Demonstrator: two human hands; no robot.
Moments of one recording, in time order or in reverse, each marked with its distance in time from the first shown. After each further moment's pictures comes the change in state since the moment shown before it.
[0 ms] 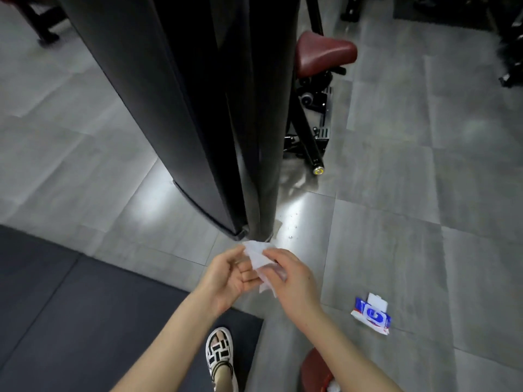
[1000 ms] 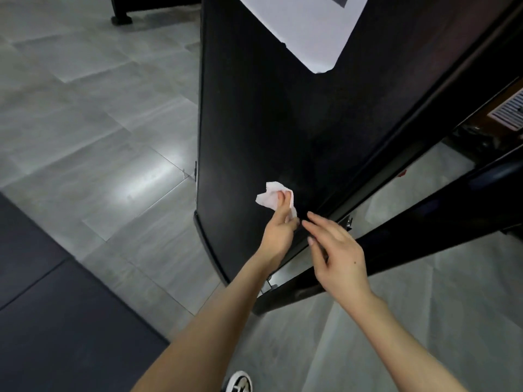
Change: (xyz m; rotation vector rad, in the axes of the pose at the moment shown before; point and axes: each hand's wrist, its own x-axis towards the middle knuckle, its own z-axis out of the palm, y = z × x) left_hand 0.070 0.289 -0.038 0.098 -0.099 0.599; right_hand 0.233 -0.237 0.023 -0.597 0.172 -0.755
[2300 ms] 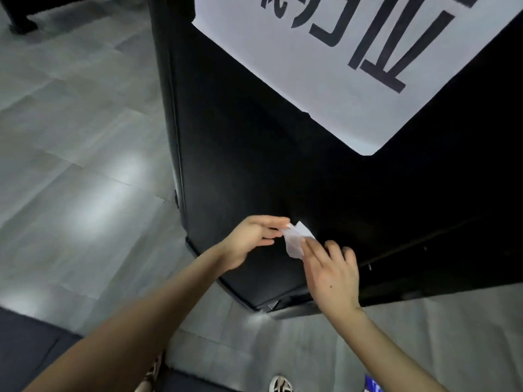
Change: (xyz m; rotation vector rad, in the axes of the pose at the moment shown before) left_hand 0.088 0.105 -0.132 0.243 -0.438 -0.219; right_hand 0.070 -0.029 0.084 -0.762 -0.012 0.071
